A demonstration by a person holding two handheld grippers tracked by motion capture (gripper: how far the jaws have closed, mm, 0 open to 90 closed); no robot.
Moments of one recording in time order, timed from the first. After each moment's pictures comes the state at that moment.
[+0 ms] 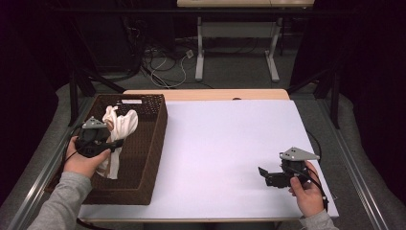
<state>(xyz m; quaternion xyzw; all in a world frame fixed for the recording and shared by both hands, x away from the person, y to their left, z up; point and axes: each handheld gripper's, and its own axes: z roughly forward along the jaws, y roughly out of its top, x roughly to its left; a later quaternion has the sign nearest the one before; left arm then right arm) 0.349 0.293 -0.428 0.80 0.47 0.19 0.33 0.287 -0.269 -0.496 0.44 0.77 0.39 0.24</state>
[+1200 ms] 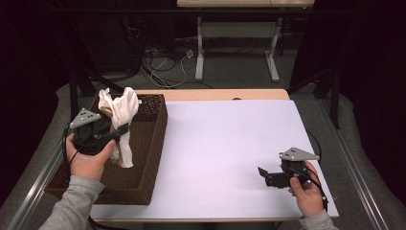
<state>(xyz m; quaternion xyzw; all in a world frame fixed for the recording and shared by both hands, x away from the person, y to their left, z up) 0.318 0.255 -0.380 0.71 0.48 0.24 0.45 0.287 -0.268 -0.496 0.44 0.77 0.39 0.24</state>
